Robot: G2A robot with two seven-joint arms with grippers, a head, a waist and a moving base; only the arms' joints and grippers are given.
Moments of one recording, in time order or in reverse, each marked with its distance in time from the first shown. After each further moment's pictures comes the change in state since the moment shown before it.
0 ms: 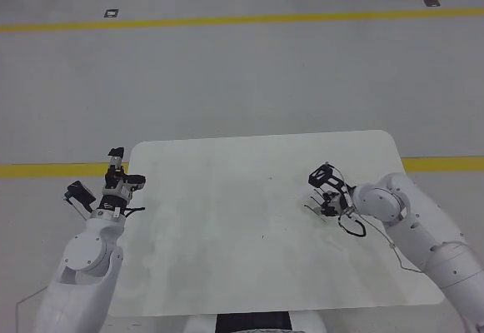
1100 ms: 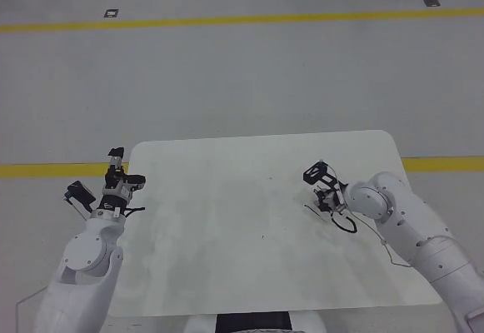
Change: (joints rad) left arm 0.000 0.000 0.000 0.000 0.000 0.000 0.000; right arm 0.052 -0.041 -0.059 0.071 -0.064 0.039 -0.051
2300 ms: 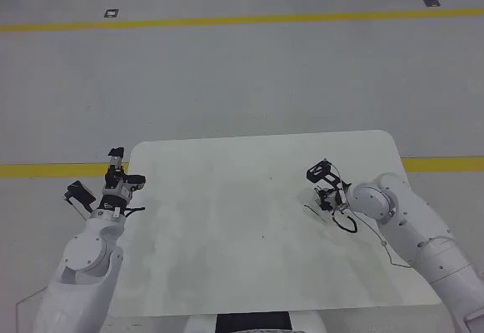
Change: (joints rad) left arm 0.000 0.000 0.000 0.000 0.000 0.000 0.000; right arm -0.019 -0.010 0.037 0.020 0.004 0.004 -0.015
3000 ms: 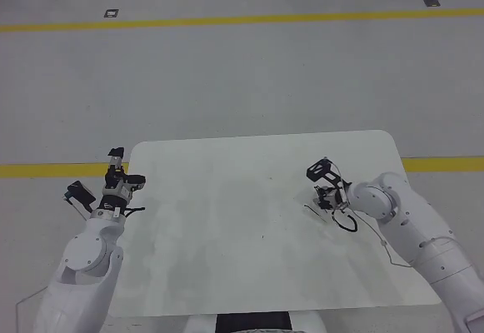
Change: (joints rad) left arm 0.000 0.000 0.000 0.000 0.000 0.000 0.000; right arm -0.018 0.000 0.033 -0.024 0.015 -0.013 -0.008
